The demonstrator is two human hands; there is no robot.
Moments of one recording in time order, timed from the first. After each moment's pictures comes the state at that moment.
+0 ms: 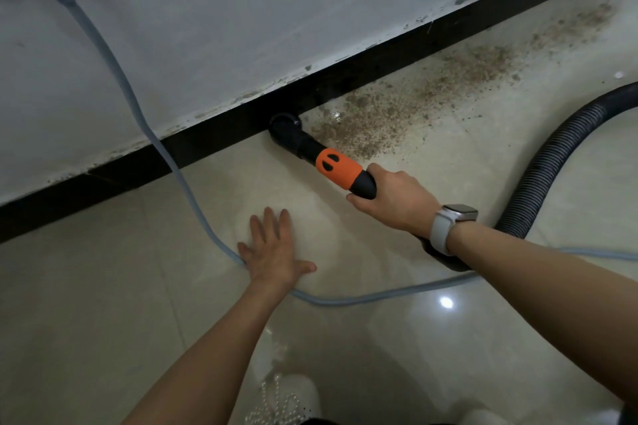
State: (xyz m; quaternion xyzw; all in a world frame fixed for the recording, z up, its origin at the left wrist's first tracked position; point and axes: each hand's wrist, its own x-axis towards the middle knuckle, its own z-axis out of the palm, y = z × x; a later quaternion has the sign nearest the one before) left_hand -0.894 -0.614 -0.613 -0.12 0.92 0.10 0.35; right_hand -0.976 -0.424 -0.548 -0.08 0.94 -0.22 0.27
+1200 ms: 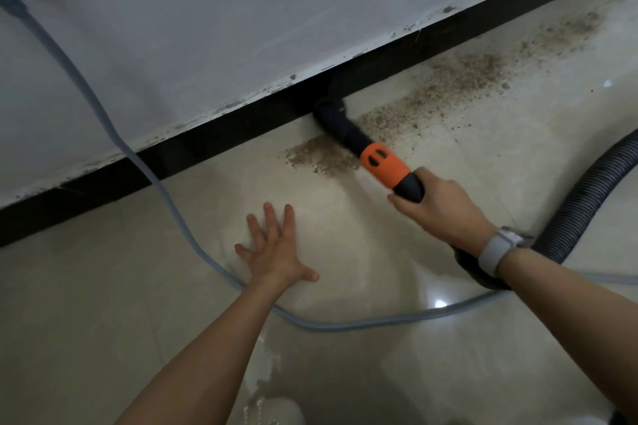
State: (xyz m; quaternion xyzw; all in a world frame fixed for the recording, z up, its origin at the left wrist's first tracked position) left_hand -0.925 -0.593 -0.612 -0.11 0.90 0.11 0.42; right_hand -0.976 -0.360 -0.542 0.02 0.94 -0.26 0.21
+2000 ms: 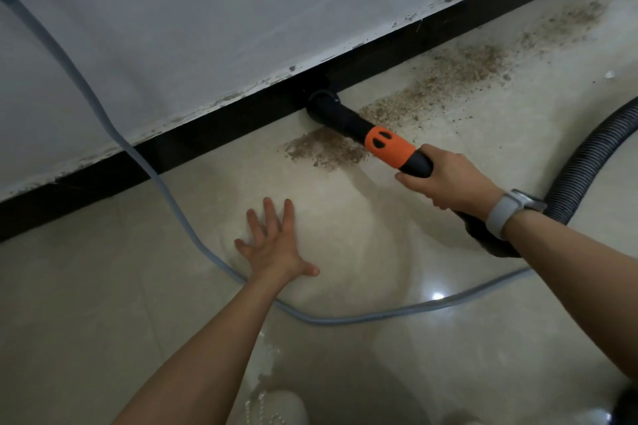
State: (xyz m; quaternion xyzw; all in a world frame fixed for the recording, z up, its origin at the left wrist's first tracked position) left_hand -0.924 -0.592 -0.611 -0.11 0.90 0.09 0.42; right_hand -1.005 -0.348 -0.544 0.00 0.93 -0.28 0.23
